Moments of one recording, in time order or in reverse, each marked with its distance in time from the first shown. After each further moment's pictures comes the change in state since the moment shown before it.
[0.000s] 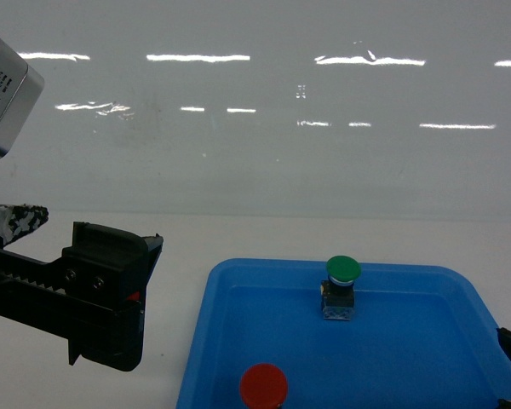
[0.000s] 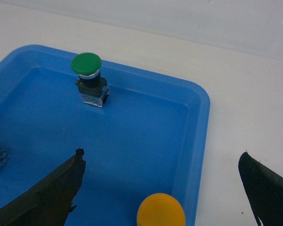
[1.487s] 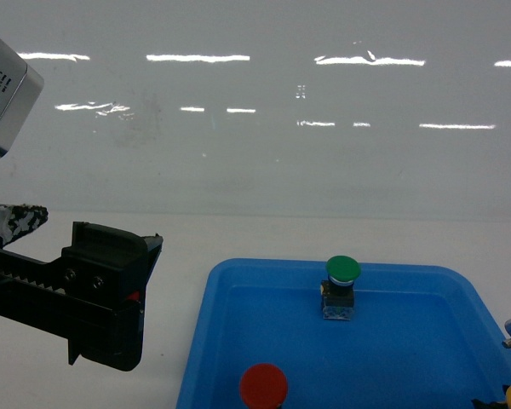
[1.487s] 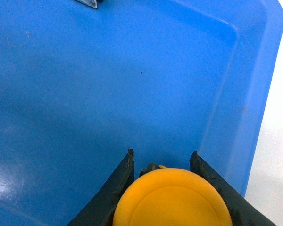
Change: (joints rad) left arm 0.000 0.000 0.000 0.000 0.000 0.000; right arm -0.014 0.549 0.101 0.186 -0.043 -0.171
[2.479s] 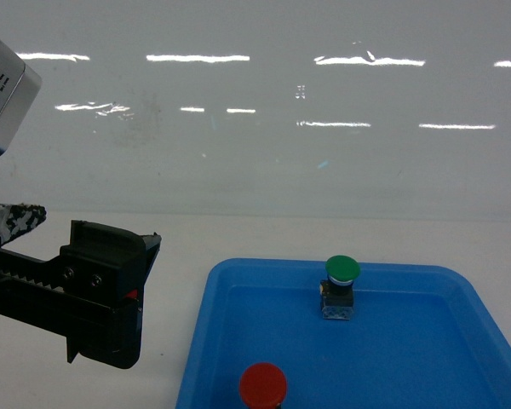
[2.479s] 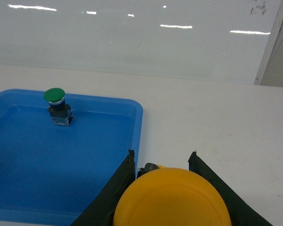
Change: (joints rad) left arm 0.000 0.000 0.000 0.000 -0.002 0.000; right arm -0.311 -1.812 -0.215 -1.155 -0.074 0.151
